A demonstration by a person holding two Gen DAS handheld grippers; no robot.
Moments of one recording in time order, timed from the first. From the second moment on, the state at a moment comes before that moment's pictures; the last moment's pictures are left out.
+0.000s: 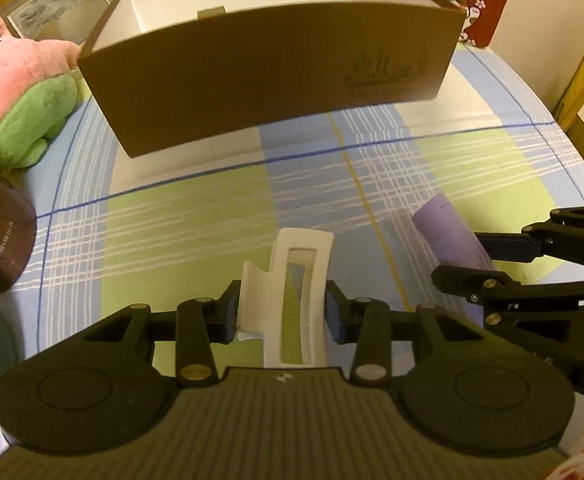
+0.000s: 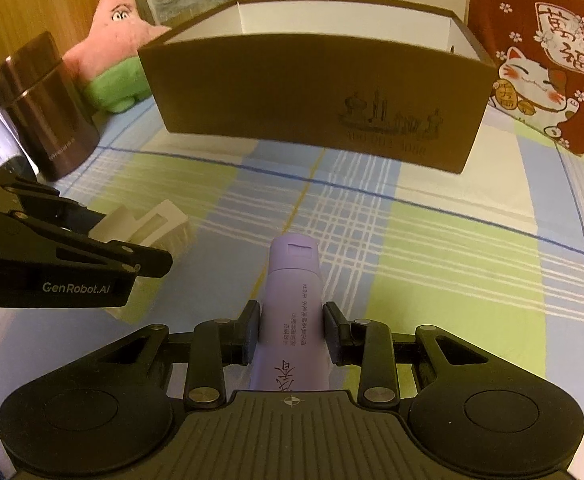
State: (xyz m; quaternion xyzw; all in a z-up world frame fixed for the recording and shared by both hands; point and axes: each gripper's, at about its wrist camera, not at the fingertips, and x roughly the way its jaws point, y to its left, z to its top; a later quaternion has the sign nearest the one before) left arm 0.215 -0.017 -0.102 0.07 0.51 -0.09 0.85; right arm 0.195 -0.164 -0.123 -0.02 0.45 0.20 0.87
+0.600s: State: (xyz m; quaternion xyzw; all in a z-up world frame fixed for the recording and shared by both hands) left arm 0.245 -0.005 -0.047 0.06 0.45 -0.07 0.89; right arm 0.237 -0.161 -0.068 0.01 0.39 0.22 0.89
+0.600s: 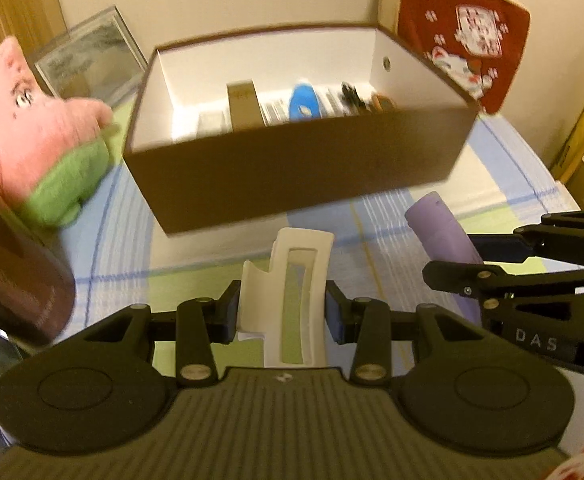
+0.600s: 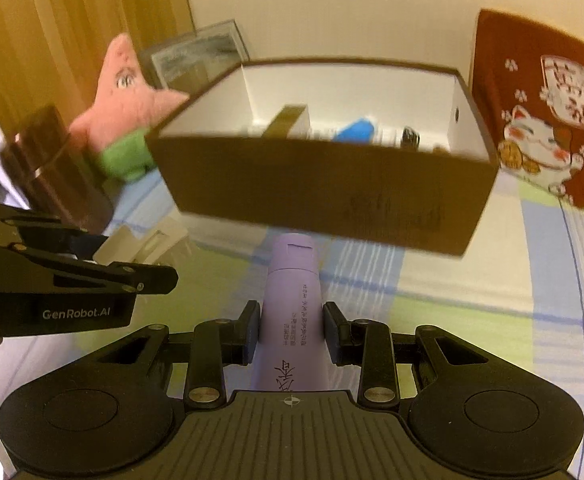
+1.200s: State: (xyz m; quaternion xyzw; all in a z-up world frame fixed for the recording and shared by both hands) left arm 0.361 0.014 0.010 0.05 0.39 -0.04 0.92; right arm 0.356 -0.150 -0.007 0.05 0.34 0.23 0.91
